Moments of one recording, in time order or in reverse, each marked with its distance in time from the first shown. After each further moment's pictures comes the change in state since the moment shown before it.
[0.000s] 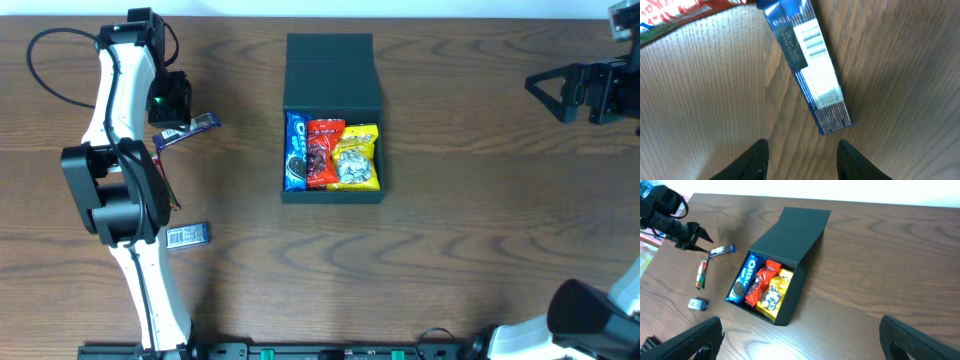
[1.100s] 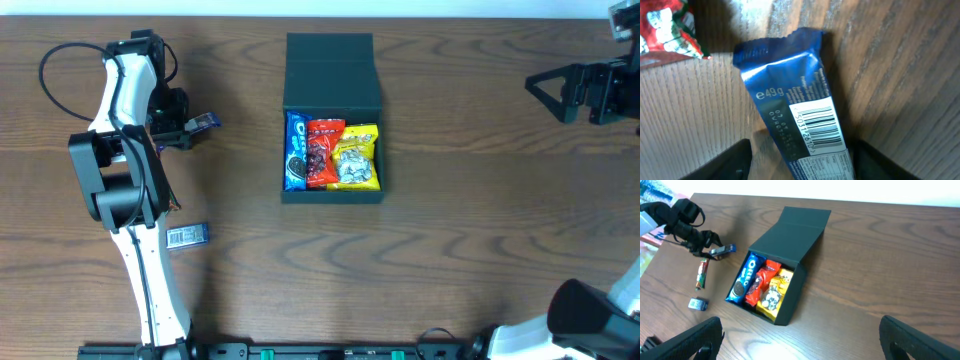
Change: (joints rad) left arm 0.039 0.150 0.002 0.055 -0.006 -0.001; right arm 0.000 0.000 0.000 -0.002 0.000 0.000
